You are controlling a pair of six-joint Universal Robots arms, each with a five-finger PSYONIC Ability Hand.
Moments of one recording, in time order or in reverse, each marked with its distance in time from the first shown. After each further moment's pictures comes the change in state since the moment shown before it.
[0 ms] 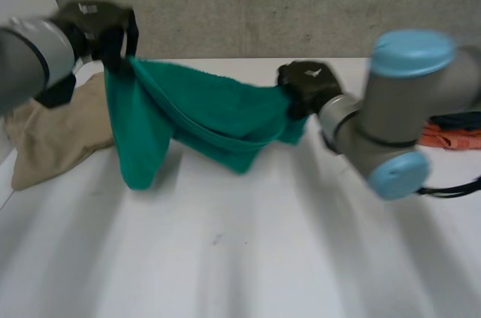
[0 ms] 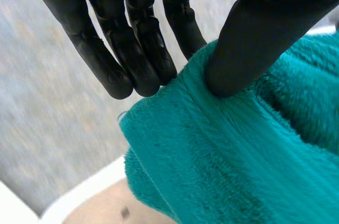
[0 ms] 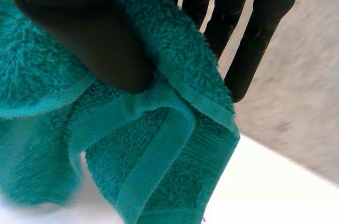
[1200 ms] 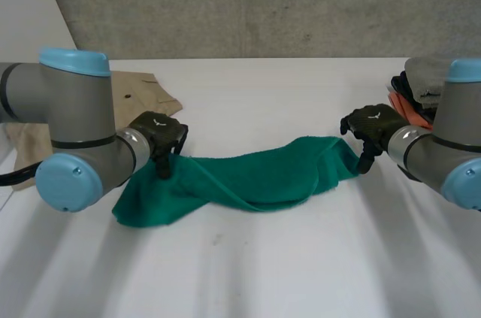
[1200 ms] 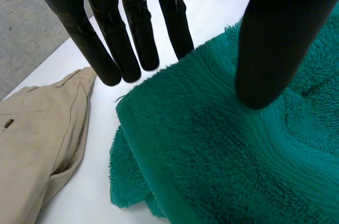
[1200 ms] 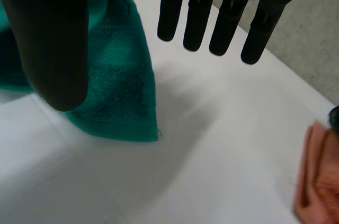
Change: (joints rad) left arm -0.130 -0.278 -0.190 0.147 -0.091 0.239; right arm -0.279 0.038 0.168 0.114 -0.105 -0.413; left_hand -0.414 -0.499 -0.488 -0.496 -0.445; right_hand -0.627 -0.684 -0.686 -0.696 -0.659
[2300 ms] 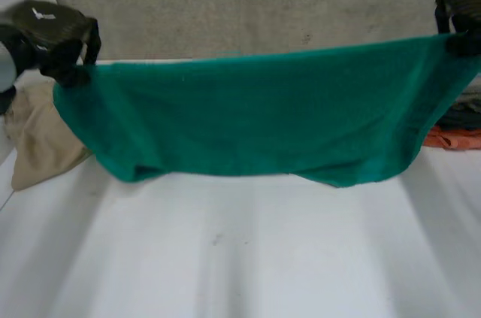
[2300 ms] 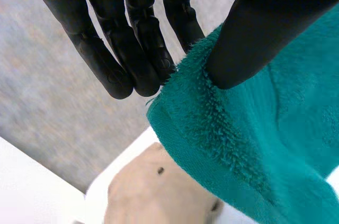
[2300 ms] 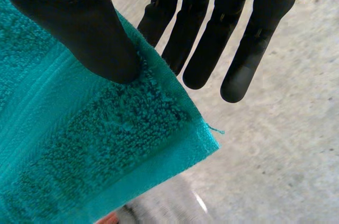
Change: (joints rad) left arm 0.262 0.505 -0.028 -0.163 0.192 -0.013; right arm -0.208 -0.432 -0.088 0.118 -0.133 -0.038; left_hand 0.416 0.500 0.486 0.492 0.478; right_hand 0.643 0.686 0.688 0.696 0.677
